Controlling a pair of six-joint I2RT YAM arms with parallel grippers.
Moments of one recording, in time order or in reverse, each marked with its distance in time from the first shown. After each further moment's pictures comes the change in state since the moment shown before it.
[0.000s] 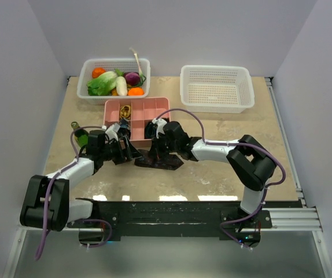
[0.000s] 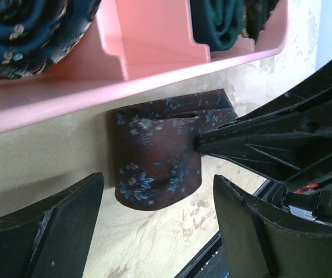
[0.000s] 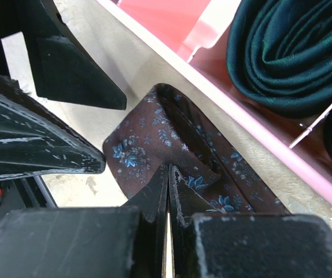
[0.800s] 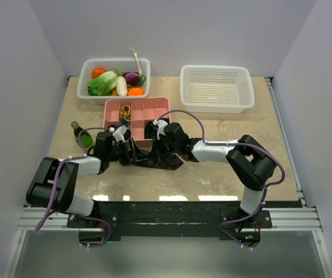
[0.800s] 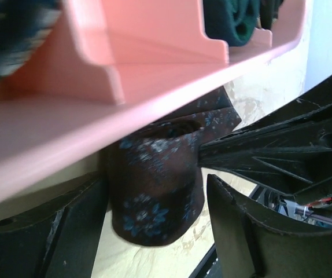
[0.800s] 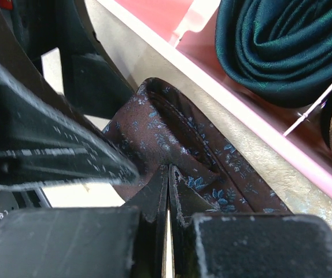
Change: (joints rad) left arm -0.061 0.189 -0.042 0.250 0.033 -0.066; right arm 0.000 0.006 -0.021 0.008 0.009 0.002
